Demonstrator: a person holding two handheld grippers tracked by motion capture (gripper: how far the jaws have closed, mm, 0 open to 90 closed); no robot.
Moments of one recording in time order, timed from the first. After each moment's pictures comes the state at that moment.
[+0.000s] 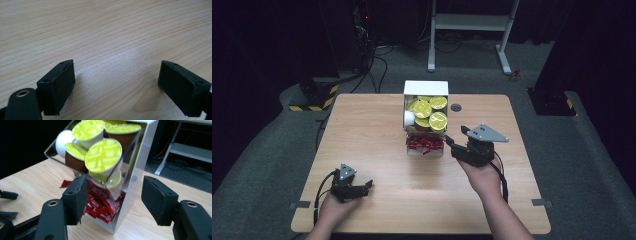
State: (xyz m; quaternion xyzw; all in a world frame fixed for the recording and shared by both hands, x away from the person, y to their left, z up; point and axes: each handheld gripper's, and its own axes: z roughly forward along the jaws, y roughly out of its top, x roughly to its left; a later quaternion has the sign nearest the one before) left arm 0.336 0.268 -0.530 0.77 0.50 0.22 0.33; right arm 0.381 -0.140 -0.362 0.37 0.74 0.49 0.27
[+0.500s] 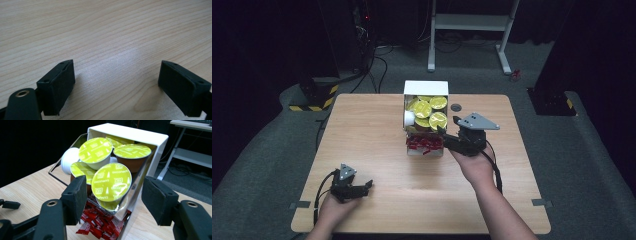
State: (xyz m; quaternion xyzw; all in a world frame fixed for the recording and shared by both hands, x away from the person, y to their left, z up) left arm 0.336 0.268 -0.529 0.77 0.50 0.23 0.33; right arm 0.398 -0.118 -0.342 0.36 0.74 0.50 0.27
